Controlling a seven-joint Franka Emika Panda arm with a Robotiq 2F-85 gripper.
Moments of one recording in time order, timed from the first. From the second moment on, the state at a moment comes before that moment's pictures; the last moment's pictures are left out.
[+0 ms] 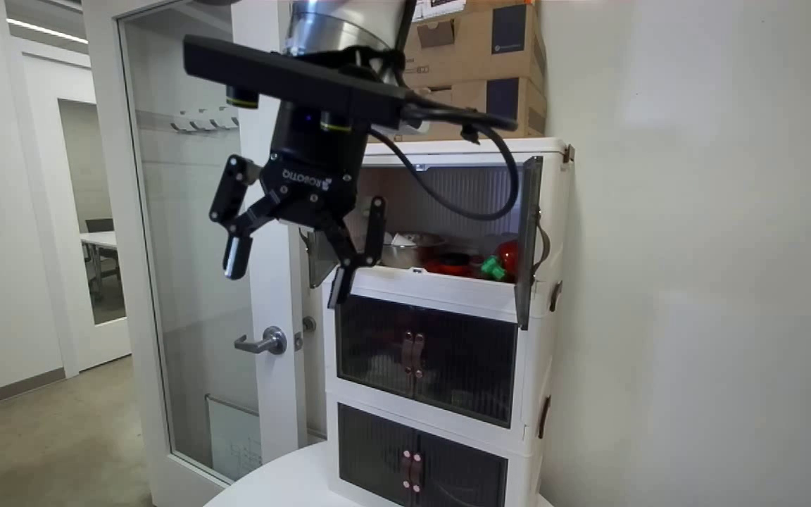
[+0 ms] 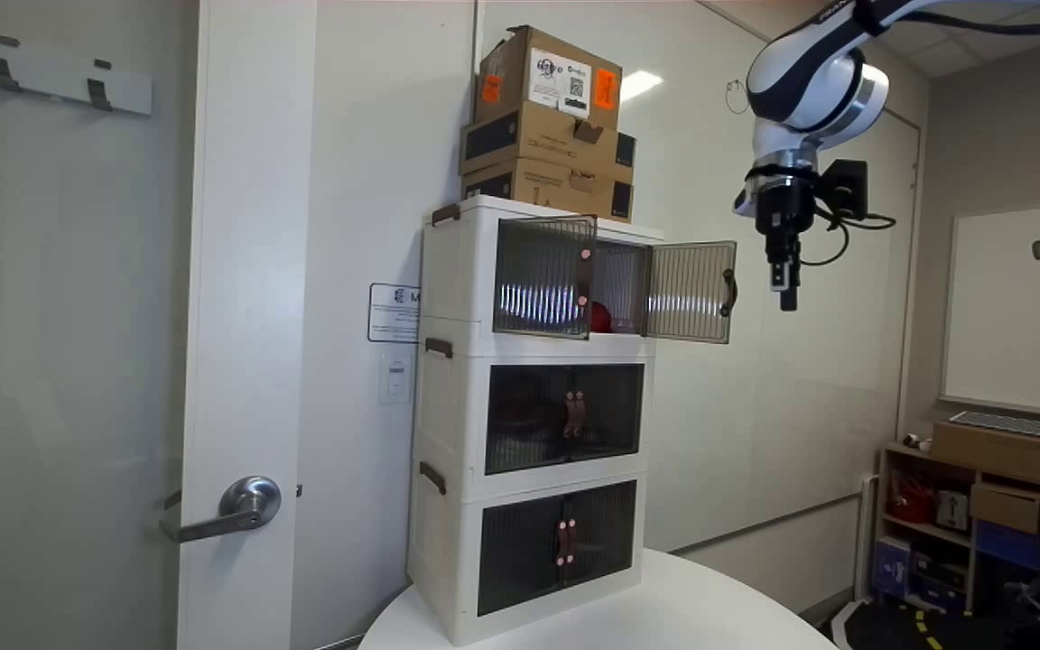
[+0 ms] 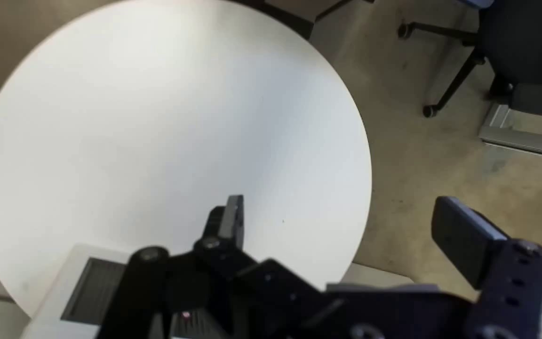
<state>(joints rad) -0.21 -0.02 -0.06 -1.86 0.12 1.64 -0.61</state>
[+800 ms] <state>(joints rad) -0.16 -0.30 -0.09 -2.23 0.09 2.00 -0.27</state>
